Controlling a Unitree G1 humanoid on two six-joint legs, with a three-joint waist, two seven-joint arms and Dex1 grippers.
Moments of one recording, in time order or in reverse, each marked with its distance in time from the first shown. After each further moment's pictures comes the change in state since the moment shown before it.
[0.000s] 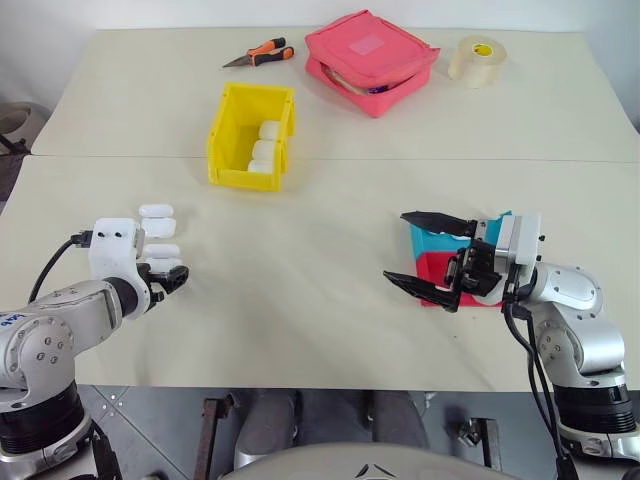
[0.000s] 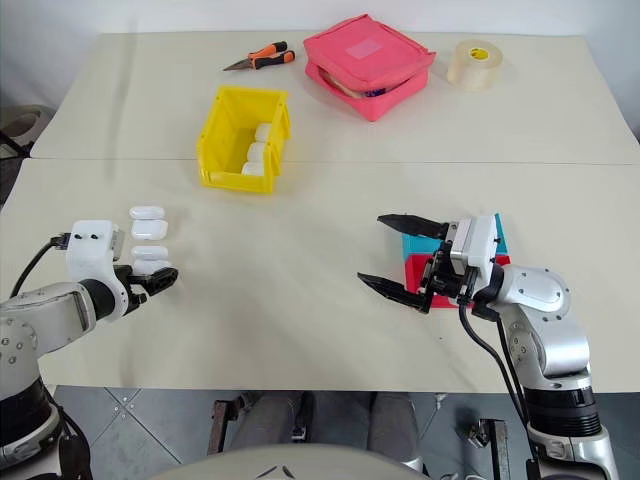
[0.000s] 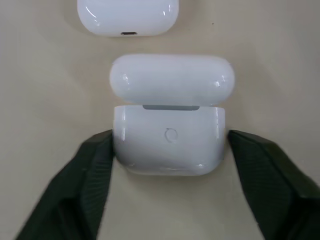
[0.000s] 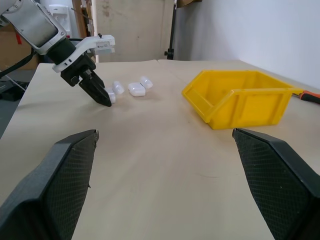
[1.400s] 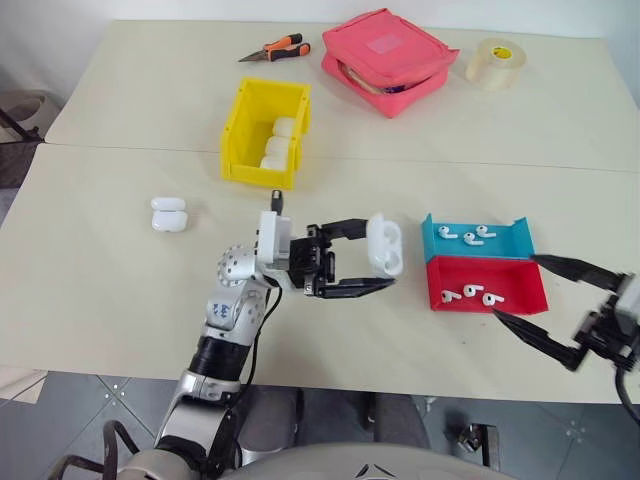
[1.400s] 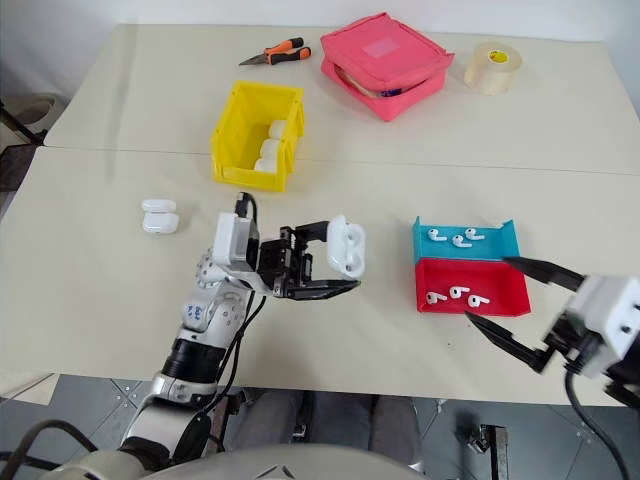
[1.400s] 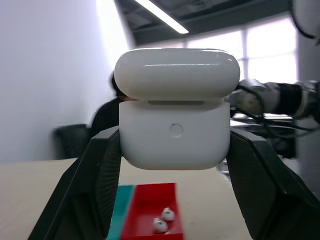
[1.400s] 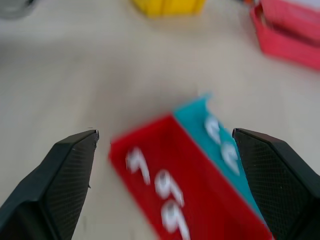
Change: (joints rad) left arm -0.267 -0.548 -0.623 0.637 0.243 -1.671 -1.556; right arm 0.685 -0.186 -0.680 -0.262 -0.022 0.074 0.000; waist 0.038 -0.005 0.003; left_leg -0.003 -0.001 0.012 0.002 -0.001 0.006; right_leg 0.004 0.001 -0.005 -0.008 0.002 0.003
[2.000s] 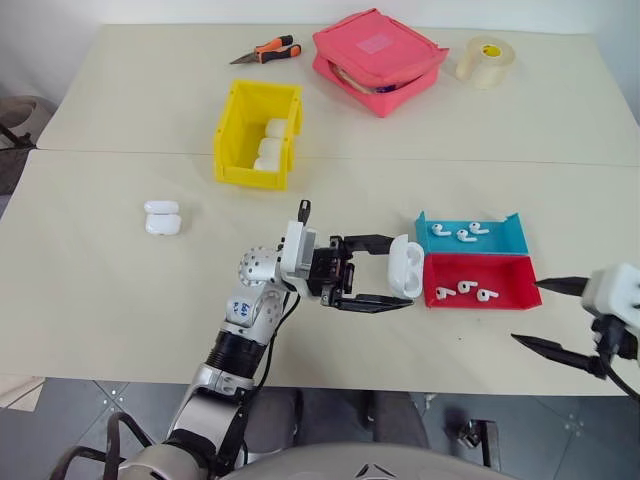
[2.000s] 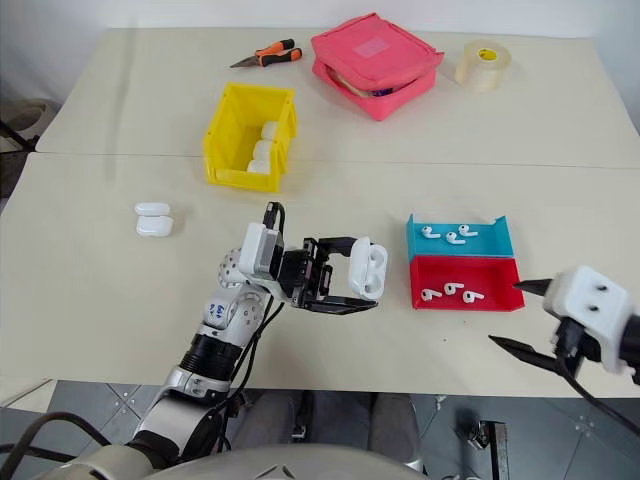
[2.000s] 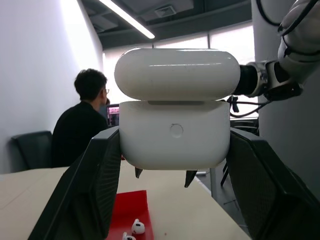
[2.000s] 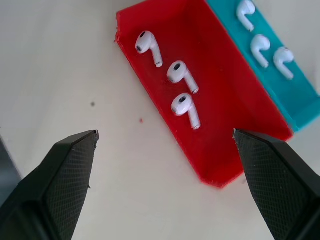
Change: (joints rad) left arm 0.007 -0.035 -0.051 0.056 0.064 -0.054 0.026; right arm -0.088 -0.361 0.139 0.035 -0.140 0.280 0.024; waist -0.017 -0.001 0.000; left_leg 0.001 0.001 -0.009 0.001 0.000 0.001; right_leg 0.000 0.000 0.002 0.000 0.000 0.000
